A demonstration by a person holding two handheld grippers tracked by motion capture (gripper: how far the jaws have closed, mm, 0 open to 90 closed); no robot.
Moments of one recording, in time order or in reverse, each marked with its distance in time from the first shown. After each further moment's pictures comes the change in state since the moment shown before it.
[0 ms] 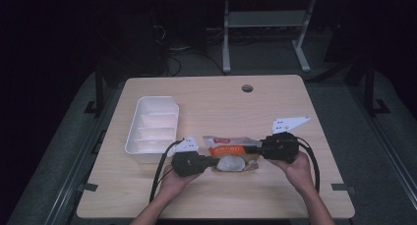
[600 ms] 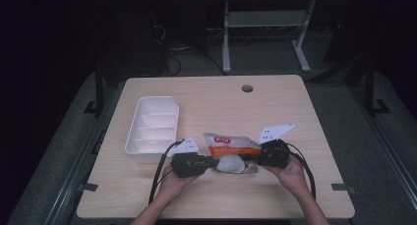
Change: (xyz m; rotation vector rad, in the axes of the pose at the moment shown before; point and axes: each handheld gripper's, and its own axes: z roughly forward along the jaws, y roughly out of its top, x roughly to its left) left arm -0.002 -0.001 -0.001 0.019 0.022 0.025; right arm 0.008 -0.010 0.025 0.118 -0.025 -0.052
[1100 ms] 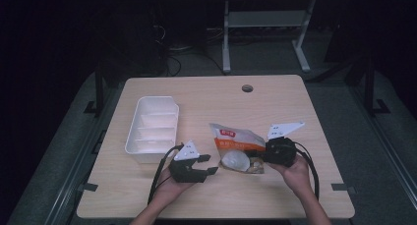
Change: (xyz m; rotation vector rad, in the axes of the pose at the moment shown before) left arm -0.012 -0.005 -0.007 0.058 0.102 0.080; right arm -0.007 -0.005 -0.016 -0.060 -0.033 0.079
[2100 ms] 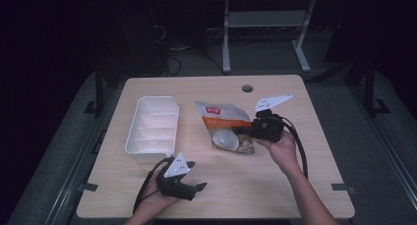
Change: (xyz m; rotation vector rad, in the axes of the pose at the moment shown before) left arm -0.015 -0.026 -0.034 0.074 0.081 0.103; right arm -0.013 0.074 0.014 -0.028 0.012 0.010
